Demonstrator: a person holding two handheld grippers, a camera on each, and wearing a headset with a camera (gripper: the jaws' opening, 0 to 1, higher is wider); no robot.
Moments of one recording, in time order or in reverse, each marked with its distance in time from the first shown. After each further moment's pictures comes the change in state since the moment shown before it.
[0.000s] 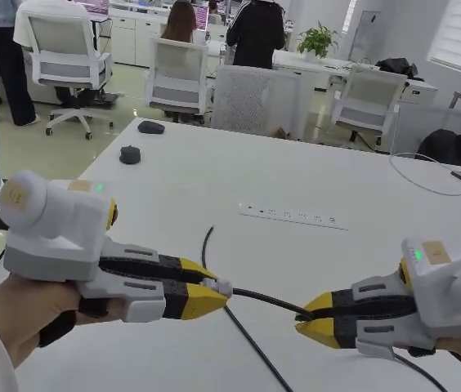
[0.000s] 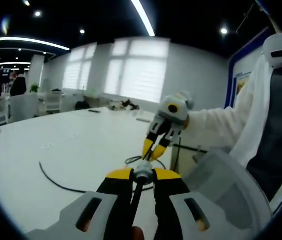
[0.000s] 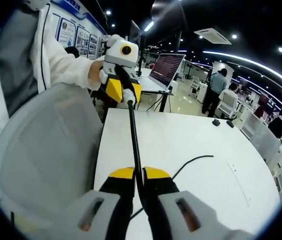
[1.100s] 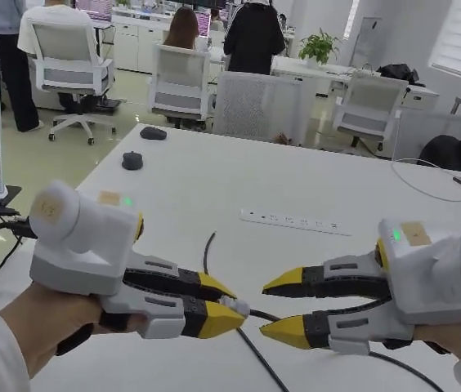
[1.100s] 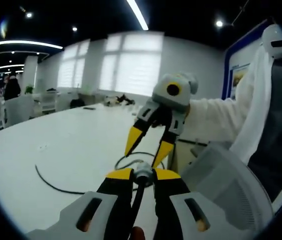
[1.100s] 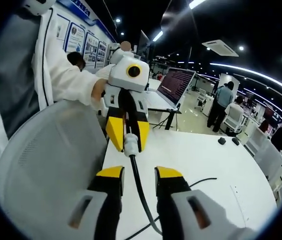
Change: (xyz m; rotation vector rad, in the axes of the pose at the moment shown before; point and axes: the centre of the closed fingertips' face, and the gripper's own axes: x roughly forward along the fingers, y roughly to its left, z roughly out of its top) left arm 0.017 -0.012 -0.004 0.041 0.054 -0.035; right arm 0.021 0.013 0.057 -0.075 -0.086 0.053
